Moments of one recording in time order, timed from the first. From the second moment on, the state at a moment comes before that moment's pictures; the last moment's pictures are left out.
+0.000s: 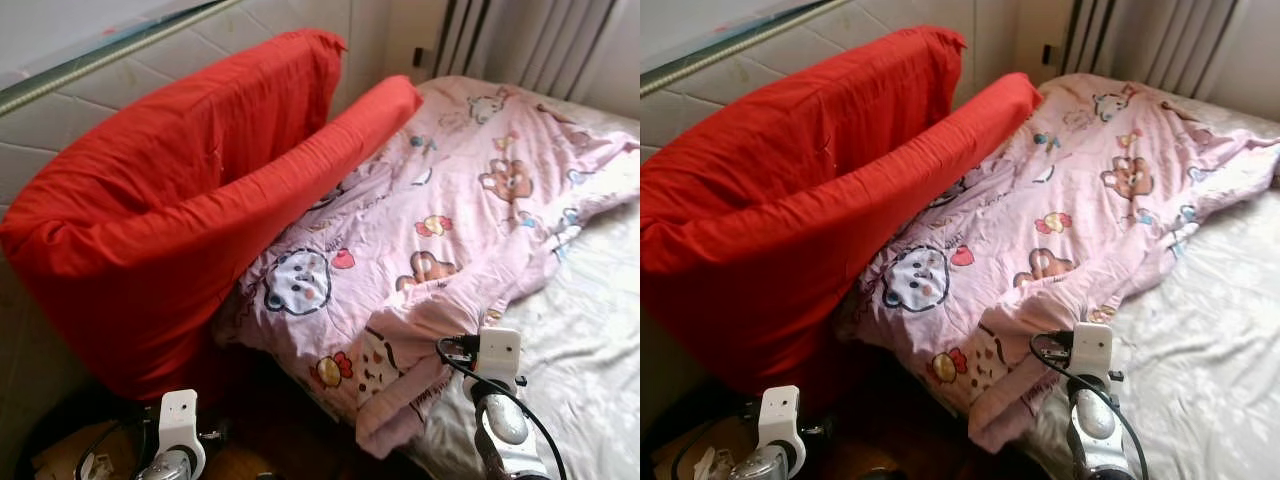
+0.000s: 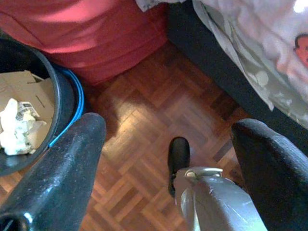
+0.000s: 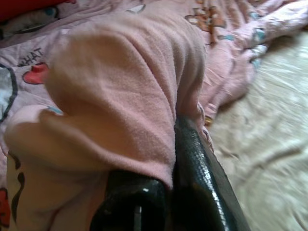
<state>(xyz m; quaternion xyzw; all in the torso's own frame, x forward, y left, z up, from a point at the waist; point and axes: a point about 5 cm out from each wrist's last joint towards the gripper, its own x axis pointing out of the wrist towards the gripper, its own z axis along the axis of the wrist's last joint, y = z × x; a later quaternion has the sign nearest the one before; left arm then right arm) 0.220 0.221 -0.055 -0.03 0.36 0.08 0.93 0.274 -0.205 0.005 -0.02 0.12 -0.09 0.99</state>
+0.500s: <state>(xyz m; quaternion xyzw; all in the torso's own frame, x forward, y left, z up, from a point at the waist) 0.217 0.222 -0.056 -0.02 0.36 0.08 0.93 0.278 -0.218 0.020 -0.04 0.07 -0.13 0.99</state>
